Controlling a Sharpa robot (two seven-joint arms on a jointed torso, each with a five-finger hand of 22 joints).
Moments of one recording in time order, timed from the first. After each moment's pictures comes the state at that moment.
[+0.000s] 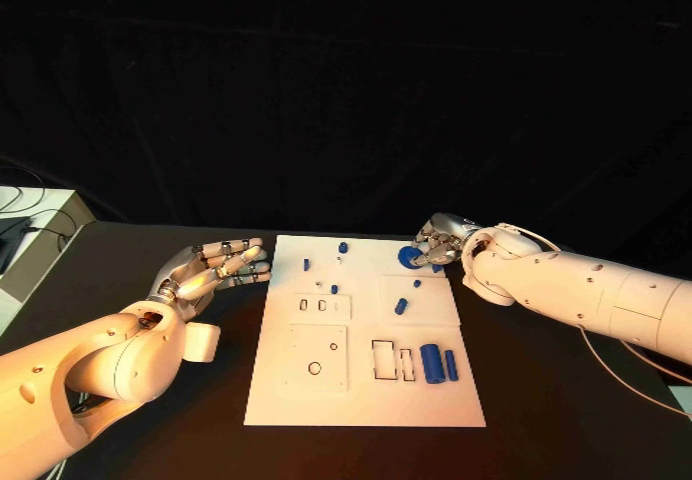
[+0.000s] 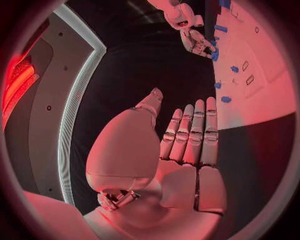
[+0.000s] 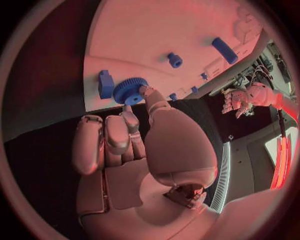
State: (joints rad) left arm 1.06 -0.91 0.13 1.60 -0.13 -0.33 0.36; left_hand 1.40 -0.11 0.17 0.12 0.05 0.88 0.19 0.06 0.06 1.01 0.17 0.06 0.06 1.02 0.15 0.18 0.07 0.13 0.94 0.18 0.25 0.08; right arm 1.26 -0.74 -0.06 1.11 -1.30 -0.34 -0.16; right_hand 1.28 -0.08 0.04 -0.03 0.54 1.04 0.14 0.07 0.07 1.22 0.03 1.10 1.25 1.43 -0.04 1.23 0.89 0.09 1.47 -0.06 1.28 1.31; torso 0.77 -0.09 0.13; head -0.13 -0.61
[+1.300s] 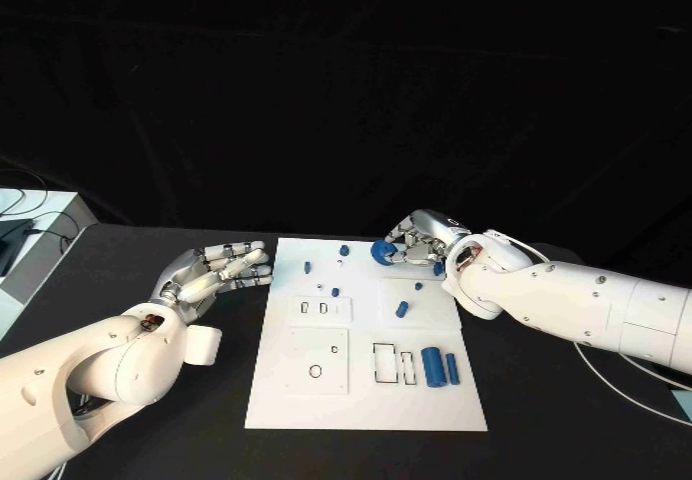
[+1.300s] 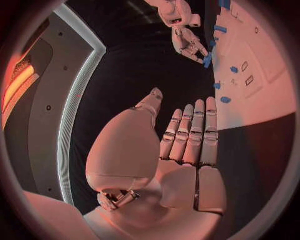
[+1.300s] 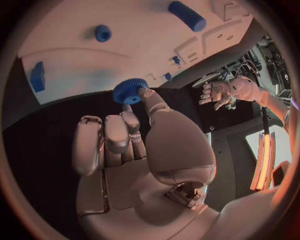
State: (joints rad) left arm 1.06 -0.92 0.13 1.60 -0.14 -0.33 0.36; left_hand 1.40 -0.11 0.17 0.11 0.05 0.88 0.19 0.06 0.06 1.01 0.17 0.06 0.06 1.01 0.15 0.18 0.07 0.13 0.94 0.18 0.25 0.08; right arm 1.27 -0.76 -0.06 1.31 -1.33 -0.51 -0.11; right_hand 1.24 -0.02 0.09 -0.06 0.48 1.10 0.10 0.07 0.07 1.23 0.02 1.09 1.25 1.43 -0.06 1.21 0.90 0.08 1.47 -0.07 1.30 1.31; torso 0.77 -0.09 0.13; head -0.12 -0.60
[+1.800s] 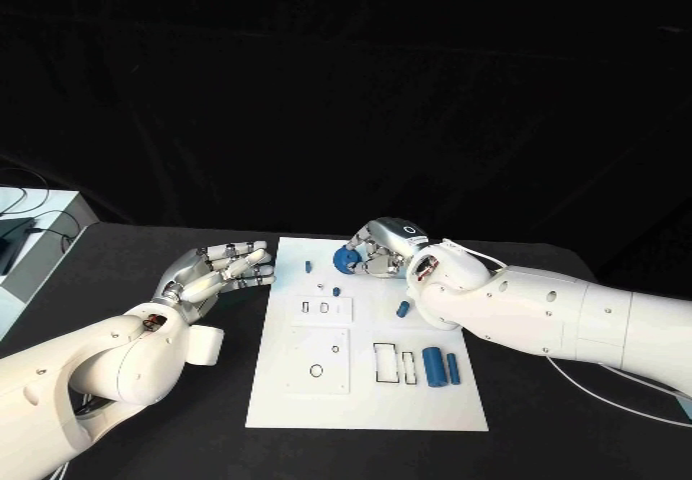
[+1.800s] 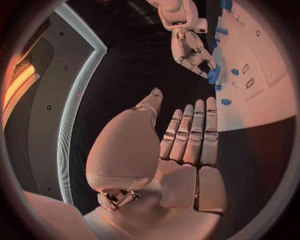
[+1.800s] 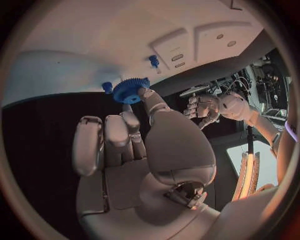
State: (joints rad) left arm 1.06 -0.91 0.13 1.61 -0.14 -0.33 0.35; left_hand 1.40 -0.11 0.17 0.11 0.05 0.88 0.19 0.06 0.06 1.01 0.17 0.06 0.06 1.01 0.15 0.18 0.07 0.13 0.94 0.18 0.25 0.08; right arm 1.25 -0.63 -0.08 1.30 -1.54 -0.55 -0.17; right_hand 1.24 -0.02 0.09 -0.06 0.47 1.10 0.10 0.07 0.07 1.23 0.01 1.09 1.25 1.43 -0.06 1.21 0.90 0.08 1.47 -0.07 1.31 1.31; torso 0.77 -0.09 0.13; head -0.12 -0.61
